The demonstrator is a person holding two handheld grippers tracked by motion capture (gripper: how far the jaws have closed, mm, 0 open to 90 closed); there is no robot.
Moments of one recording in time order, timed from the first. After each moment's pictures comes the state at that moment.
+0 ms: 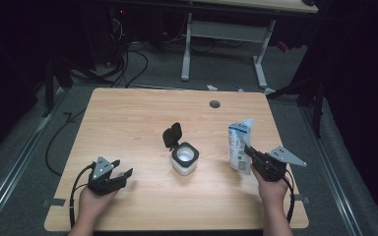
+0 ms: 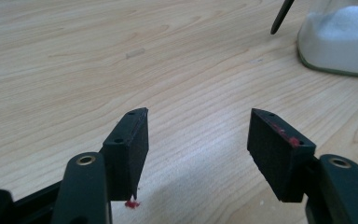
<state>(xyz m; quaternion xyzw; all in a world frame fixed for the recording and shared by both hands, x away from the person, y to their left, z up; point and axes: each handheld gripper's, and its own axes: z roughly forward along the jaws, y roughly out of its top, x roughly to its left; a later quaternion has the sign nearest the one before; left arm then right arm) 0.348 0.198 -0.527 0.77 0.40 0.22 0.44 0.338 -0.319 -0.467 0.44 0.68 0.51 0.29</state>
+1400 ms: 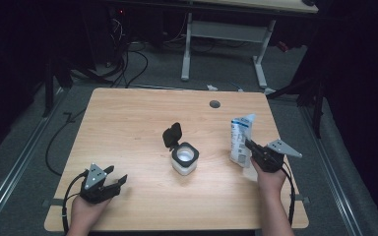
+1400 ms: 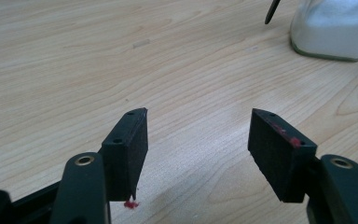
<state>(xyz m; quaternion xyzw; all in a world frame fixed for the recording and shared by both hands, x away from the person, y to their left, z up) 0.326 0.211 -0.525 0.77 0.40 0.23 0.44 0.372 -0.332 -0.486 0.46 0.67 0.51 0.29</state>
